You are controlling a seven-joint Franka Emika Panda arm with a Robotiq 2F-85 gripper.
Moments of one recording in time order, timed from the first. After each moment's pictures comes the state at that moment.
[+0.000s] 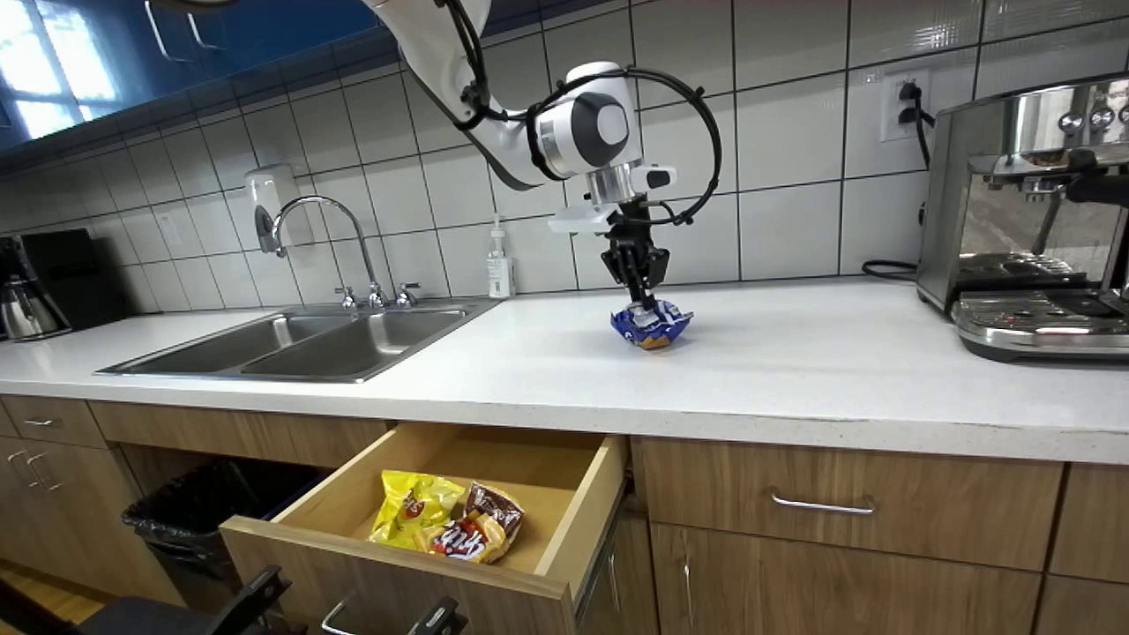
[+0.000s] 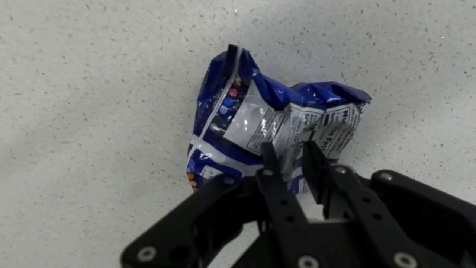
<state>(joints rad) -0.14 0.69 -0.16 -1.51 0.03 2.33 0.31</state>
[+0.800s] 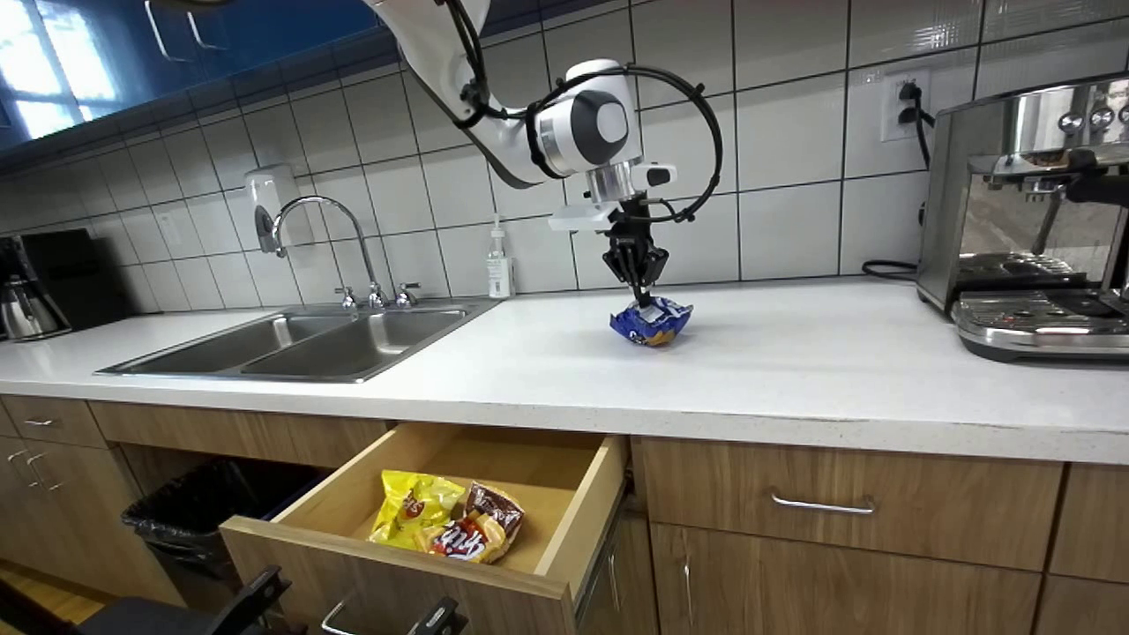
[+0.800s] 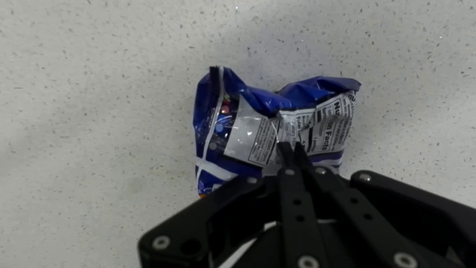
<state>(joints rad) -0.14 0.68 -0.16 -1.51 0.03 2.33 0.30</state>
